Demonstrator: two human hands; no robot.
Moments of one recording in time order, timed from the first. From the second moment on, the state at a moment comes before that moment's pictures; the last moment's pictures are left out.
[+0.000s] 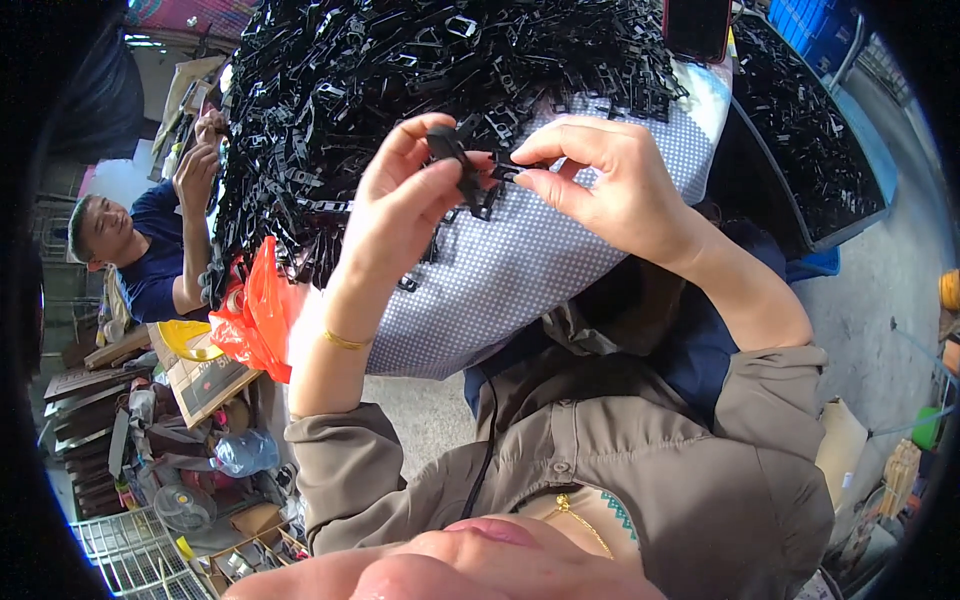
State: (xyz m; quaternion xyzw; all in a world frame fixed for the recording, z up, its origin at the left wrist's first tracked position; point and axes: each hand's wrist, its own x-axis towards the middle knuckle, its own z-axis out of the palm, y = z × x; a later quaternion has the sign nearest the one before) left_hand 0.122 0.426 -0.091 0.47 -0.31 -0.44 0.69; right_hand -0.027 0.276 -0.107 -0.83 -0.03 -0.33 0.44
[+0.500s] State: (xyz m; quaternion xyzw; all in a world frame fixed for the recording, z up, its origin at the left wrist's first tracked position) left_hand 0.107 0.424 -0.111 0.63 -0.35 -0.35 0.60; right_hand -0.026 0.287 -0.107 -0.90 -0.08 -0.40 0.16
